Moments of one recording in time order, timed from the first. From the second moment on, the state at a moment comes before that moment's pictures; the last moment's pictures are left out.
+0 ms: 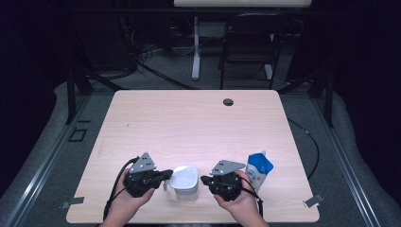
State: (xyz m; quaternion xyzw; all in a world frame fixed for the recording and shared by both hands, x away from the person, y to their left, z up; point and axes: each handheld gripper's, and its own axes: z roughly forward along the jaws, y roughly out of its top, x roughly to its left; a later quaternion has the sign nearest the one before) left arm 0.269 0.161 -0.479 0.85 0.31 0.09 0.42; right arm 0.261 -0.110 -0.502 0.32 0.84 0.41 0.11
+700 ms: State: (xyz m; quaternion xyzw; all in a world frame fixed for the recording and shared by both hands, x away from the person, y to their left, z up) left arm 0.270 0.164 -0.480 0.85 0.31 0.09 0.42; right arm 0.255 -0.101 -0.498 0.30 0.85 0.42 0.12
